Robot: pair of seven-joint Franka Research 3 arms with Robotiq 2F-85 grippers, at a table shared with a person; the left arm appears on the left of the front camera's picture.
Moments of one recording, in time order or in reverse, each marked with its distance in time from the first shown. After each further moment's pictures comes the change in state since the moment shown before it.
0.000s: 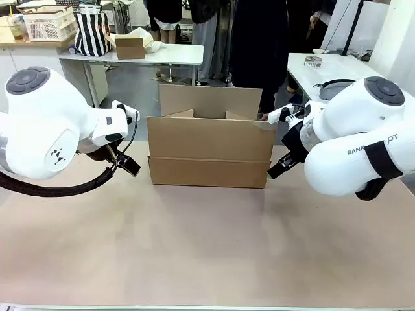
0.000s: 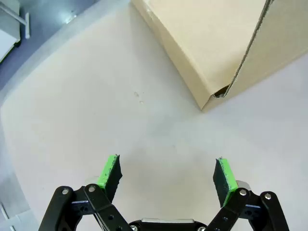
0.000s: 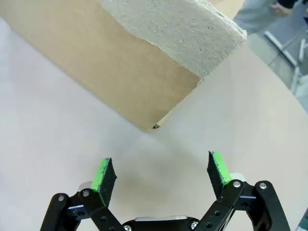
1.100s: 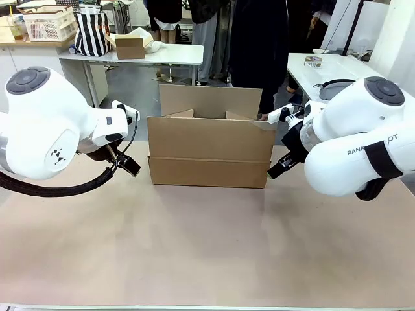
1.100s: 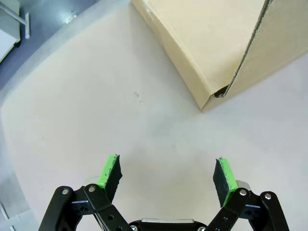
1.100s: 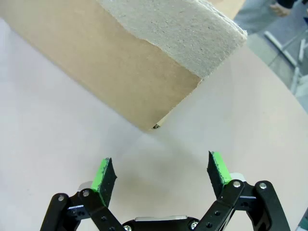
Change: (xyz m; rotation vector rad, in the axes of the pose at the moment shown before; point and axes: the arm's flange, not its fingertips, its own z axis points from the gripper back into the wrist) left arm 0.000 0.000 0.000 0.000 0.000 0.000; right arm 0.000 0.000 0.000 0.000 0.000 0.001
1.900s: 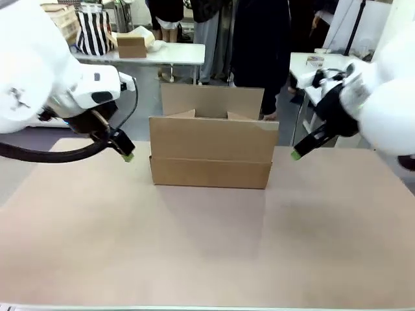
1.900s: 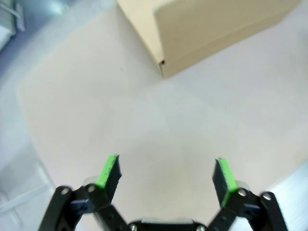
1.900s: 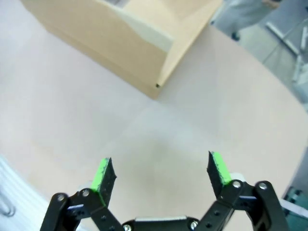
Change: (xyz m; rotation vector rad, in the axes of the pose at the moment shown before) left arm 0.018 -0.032 0.154 -0.062 0.074 -0.005; right arm 0.003 -0.012 0.163 0.039 0.011 -0.062
